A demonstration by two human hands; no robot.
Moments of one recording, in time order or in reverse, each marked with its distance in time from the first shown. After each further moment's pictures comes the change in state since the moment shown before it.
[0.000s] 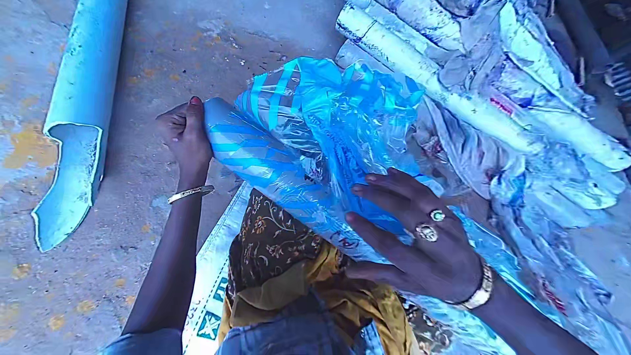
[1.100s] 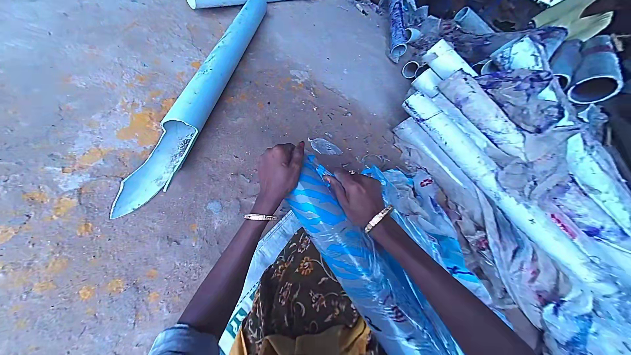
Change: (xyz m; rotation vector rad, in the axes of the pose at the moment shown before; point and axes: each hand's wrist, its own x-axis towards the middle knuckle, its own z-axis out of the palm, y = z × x) left_hand 0.010 0.014 -0.025 0.666 -0.132 -0.308; right_hand 0.157 0.020 0.161 0.102 -0.177 0.213
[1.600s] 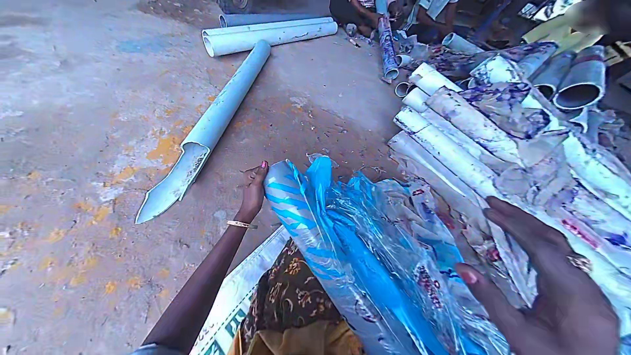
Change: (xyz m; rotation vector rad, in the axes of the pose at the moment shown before) left_hand -0.022 -0.035 0.000 -0.830 0.089 0.078; right_hand -0.146 0.021 -0.171 0.210 0.259 0.155
